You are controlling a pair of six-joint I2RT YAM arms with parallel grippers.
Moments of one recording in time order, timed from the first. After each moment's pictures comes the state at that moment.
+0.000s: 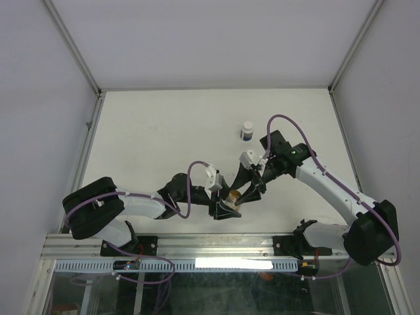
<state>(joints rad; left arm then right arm) -1.04 1.48 0.44 1.09 0.66 -0.24 0.56 1.22 0.97 -0.96 -1.37 -1.09</state>
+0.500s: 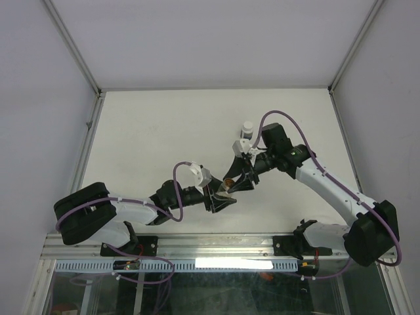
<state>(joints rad) -1.04 1.40 0.32 1.19 0.34 -0.27 0.56 1.22 0.96 -0.63 -1.26 -0.74</state>
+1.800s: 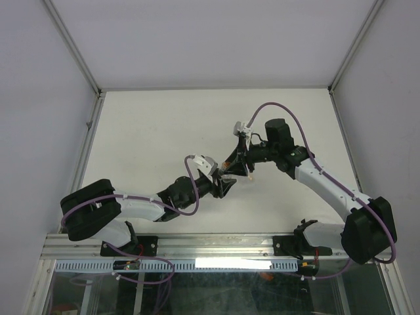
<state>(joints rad) -1.08 1.46 0.42 1.03 -0.17 -0.24 0.51 1.24 0.88 -0.22 -0.96 -0.21</state>
